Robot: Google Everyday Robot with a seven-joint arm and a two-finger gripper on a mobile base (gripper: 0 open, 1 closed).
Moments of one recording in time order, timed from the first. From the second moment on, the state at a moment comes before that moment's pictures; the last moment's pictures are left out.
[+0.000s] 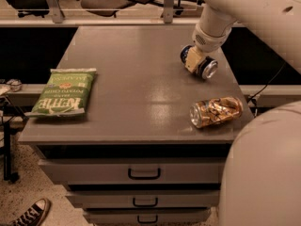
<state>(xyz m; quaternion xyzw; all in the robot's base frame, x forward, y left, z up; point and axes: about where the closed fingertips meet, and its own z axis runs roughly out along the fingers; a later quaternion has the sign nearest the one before) 0.699 -0.170 0.862 -0.34 0.92 -0.05 0.19</state>
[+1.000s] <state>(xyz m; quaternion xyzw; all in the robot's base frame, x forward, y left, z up) 0.652 -0.186 0.889 -0.32 0.93 -0.04 0.16</state>
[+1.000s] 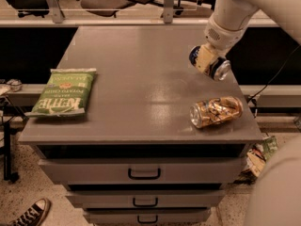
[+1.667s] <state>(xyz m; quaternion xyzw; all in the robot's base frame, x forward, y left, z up) 0.606 -0.175 0.891 -0.28 0.95 0.00 0.13</state>
